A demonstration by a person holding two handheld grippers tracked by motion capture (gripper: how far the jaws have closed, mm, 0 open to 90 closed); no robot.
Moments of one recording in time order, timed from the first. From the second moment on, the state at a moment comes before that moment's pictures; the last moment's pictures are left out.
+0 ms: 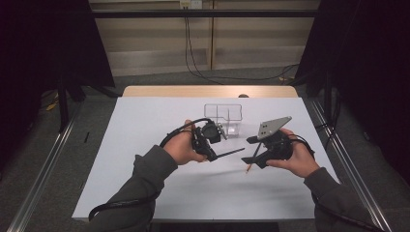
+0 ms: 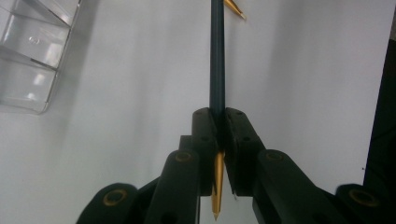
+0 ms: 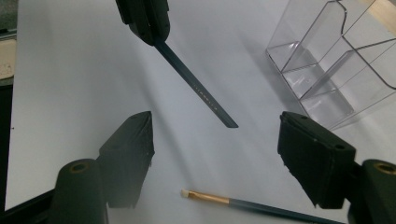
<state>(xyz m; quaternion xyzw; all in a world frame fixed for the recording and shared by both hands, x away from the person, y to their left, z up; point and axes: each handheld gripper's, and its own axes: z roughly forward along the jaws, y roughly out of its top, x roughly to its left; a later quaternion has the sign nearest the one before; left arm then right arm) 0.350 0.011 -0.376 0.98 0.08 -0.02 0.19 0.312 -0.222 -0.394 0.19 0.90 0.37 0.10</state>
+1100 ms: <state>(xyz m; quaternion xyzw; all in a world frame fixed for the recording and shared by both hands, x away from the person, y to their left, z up) 0.346 -0.007 -0.374 0.98 0.06 -0.02 0.20 0.315 -0.214 -0.396 0.14 0.92 0.34 0.10</state>
